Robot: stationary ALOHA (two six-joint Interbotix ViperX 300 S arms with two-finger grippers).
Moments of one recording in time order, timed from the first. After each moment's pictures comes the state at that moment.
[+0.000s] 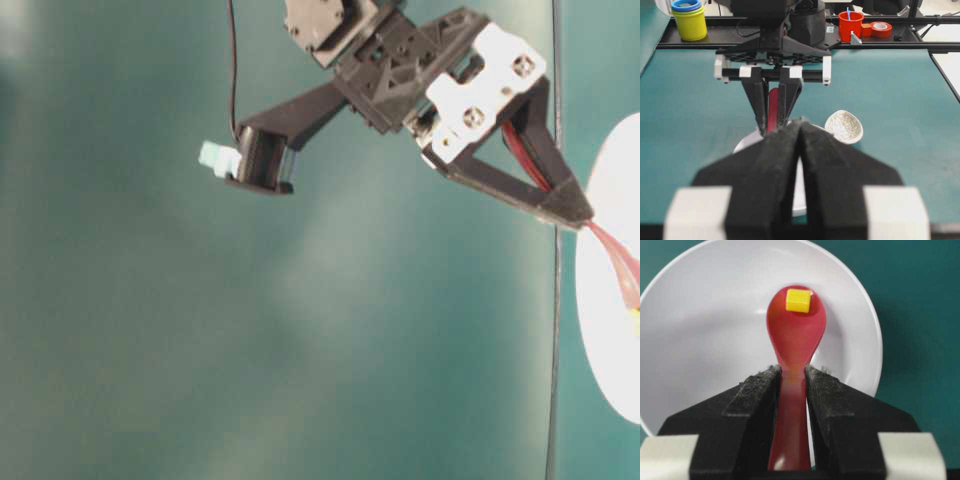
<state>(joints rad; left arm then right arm) 0.00 -0.96 1.18 0.02 -0.22 0.01 -0.10 0.00 0.67 0.46 -0.01 -0.42</state>
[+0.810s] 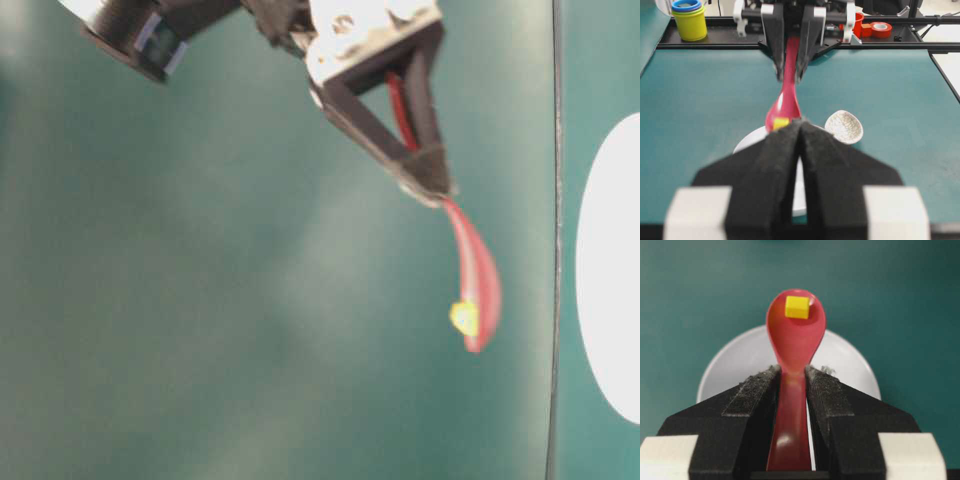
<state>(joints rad) 0.00 -0.96 1.18 0.02 -0.22 0.00 0.01 -0.24 0.82 0.46 -0.26 -0.42</state>
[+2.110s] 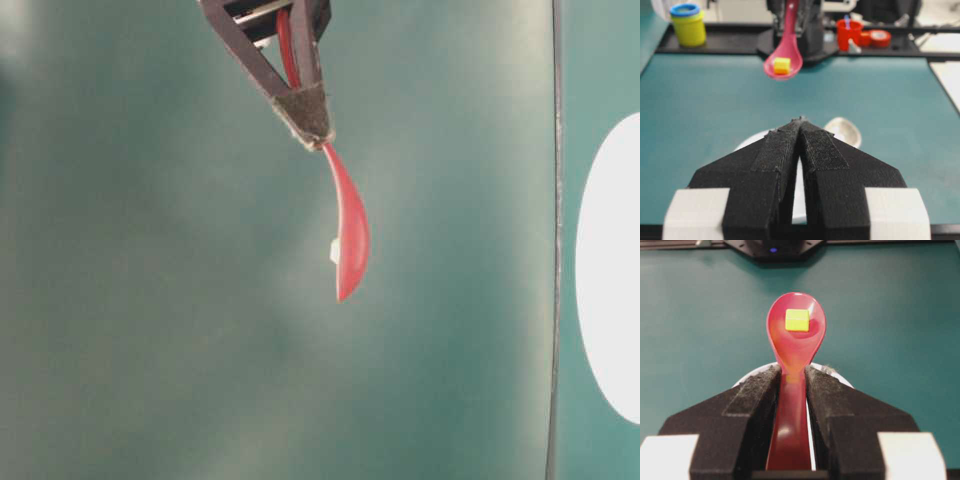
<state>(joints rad) 0.00 -0.97 1.18 0.02 -0.23 -0.02 0.01 -0.41 0.86 0.46 -0.25 -0.41</state>
